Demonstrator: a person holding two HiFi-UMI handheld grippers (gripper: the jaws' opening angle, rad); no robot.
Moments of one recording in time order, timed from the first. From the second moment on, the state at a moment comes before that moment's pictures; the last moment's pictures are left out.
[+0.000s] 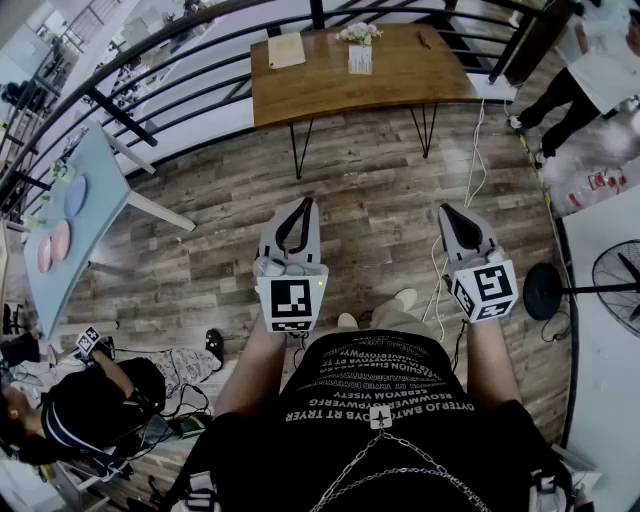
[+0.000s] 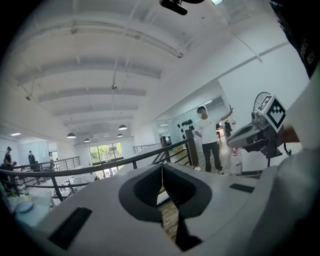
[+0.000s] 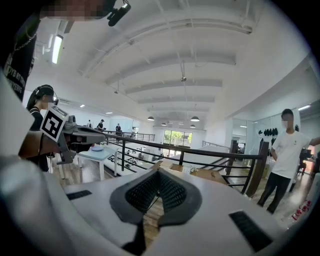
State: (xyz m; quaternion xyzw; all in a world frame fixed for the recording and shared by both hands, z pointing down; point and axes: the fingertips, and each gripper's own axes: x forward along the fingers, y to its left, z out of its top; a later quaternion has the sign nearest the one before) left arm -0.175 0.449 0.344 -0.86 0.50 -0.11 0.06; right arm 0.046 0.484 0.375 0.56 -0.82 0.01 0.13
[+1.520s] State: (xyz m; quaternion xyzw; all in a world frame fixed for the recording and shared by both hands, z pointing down) left arm -0.141 0.321 0.379 -0.85 0.51 -0.14 0.02; right arm 0.087 0.343 0.408 0.53 -0.83 0.06 0.14
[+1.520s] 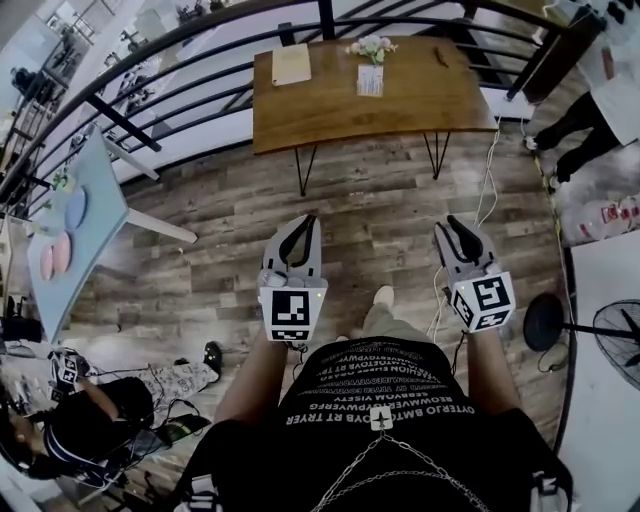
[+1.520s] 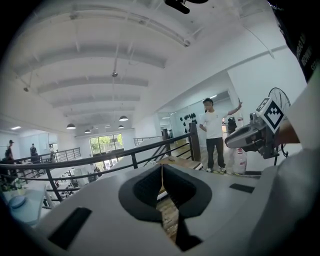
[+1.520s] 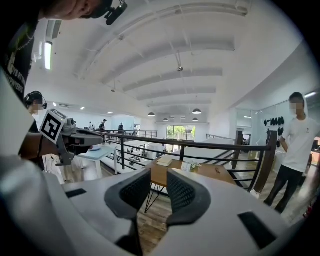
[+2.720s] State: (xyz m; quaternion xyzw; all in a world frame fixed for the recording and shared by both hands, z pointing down) left arm -0.071 0.236 0.382 -0.82 0.56 -0.16 0.00; right arm 0.167 0.226 0.429 0.48 -0.87 0.07 0.14
